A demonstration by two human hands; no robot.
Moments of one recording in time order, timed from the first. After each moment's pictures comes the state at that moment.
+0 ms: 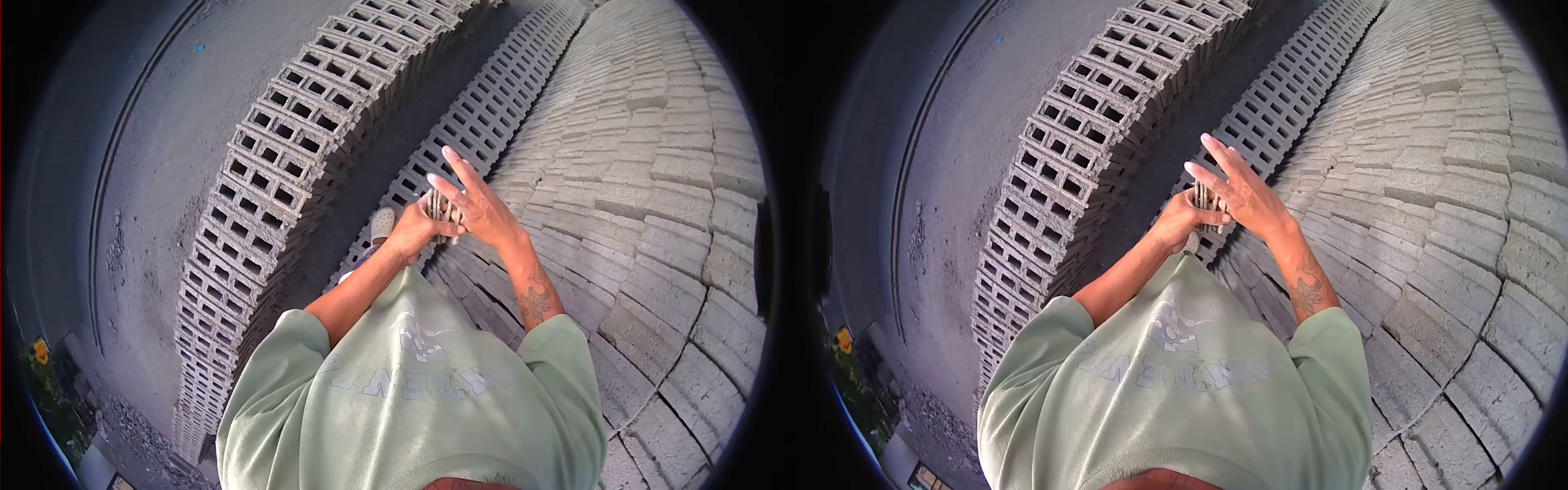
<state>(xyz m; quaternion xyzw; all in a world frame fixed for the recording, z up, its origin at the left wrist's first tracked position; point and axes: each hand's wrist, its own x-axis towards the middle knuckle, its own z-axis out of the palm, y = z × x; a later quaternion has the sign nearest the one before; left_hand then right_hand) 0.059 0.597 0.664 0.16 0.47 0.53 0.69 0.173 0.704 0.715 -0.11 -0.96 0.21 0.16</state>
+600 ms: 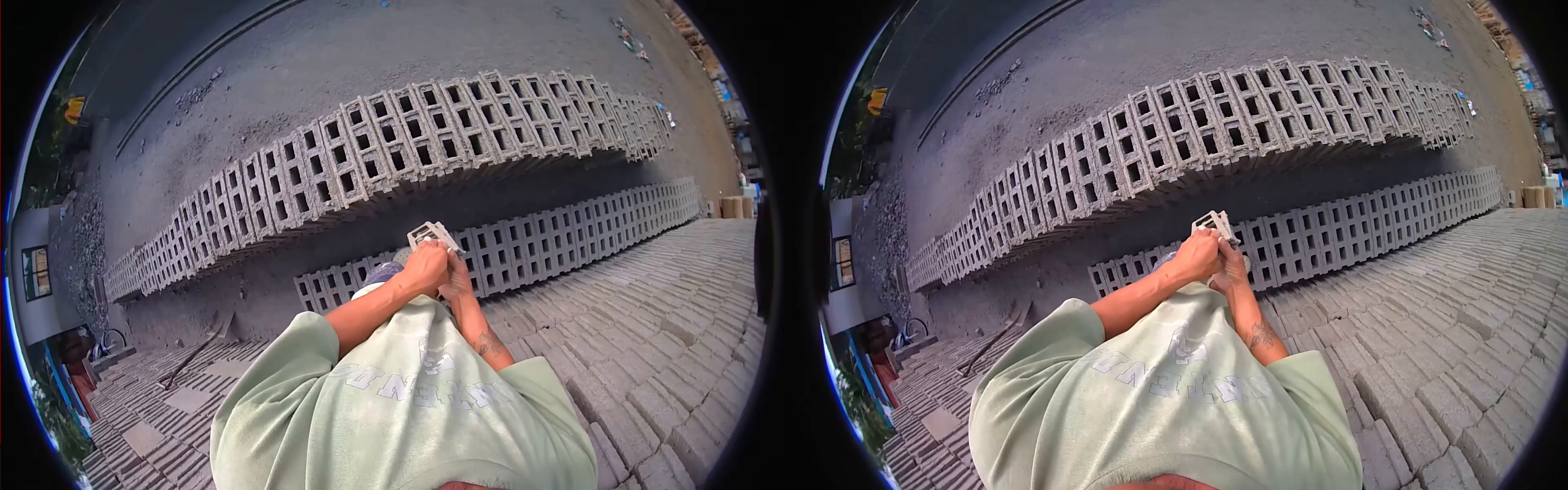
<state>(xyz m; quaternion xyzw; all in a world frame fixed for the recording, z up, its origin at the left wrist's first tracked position) 0.042 0.638 0.621 0.30 0.88 0.25 0.26 0.112 0.721 0.558 -0.30 -0.17 0.94 -0.01</state>
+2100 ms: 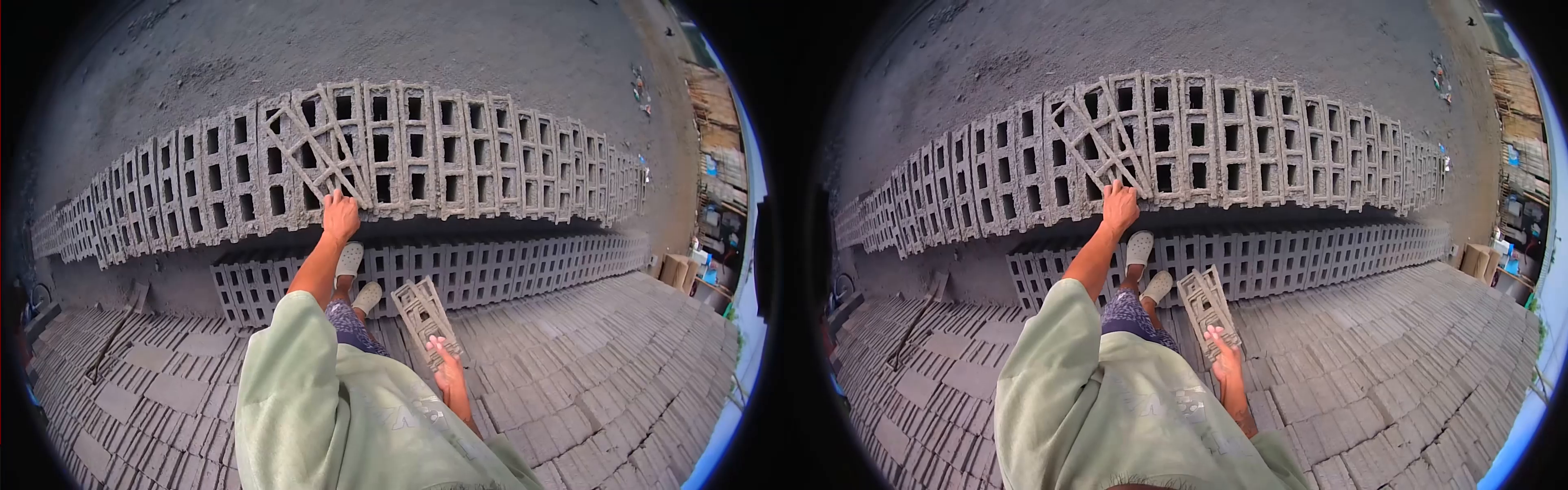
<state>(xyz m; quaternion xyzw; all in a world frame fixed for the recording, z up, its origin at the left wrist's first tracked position) -0.186 0.646 0.346 0.21 0.97 0.14 0.07 0.130 0.847 0.540 -0.59 -0.31 0.74 -0.02</state>
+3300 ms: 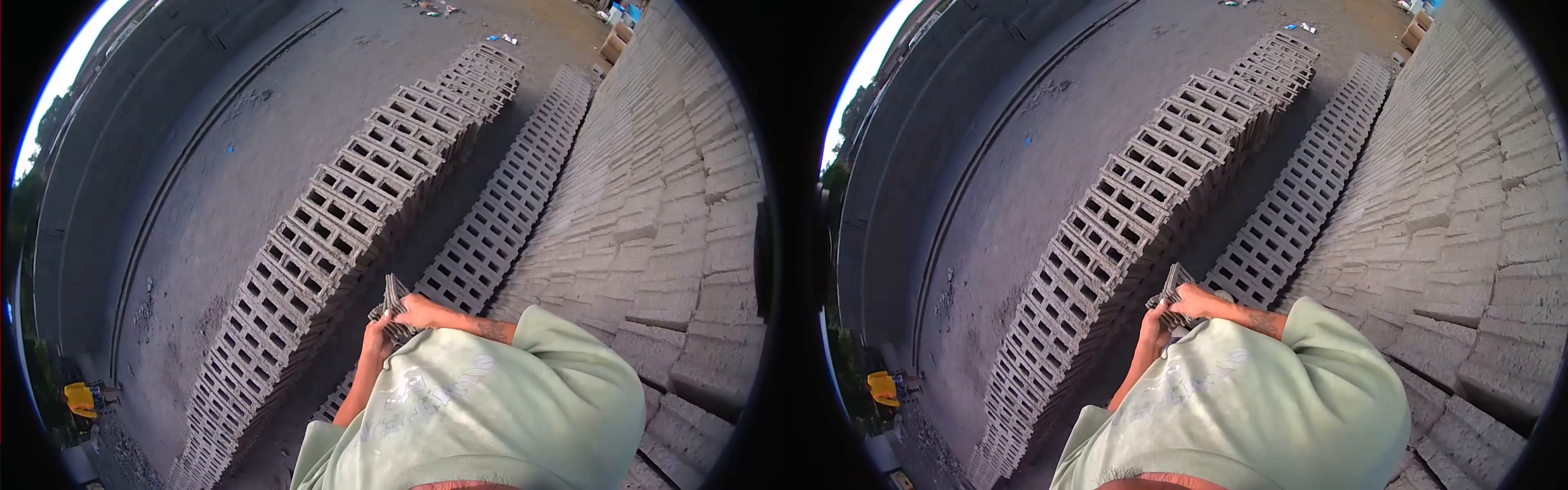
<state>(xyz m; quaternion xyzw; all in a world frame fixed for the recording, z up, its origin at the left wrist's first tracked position) 0.042 0.796 0.595 -0.12 0.44 0.69 0.56 0.113 0.950 0.622 -0.22 -0.73 0.64 -0.12</state>
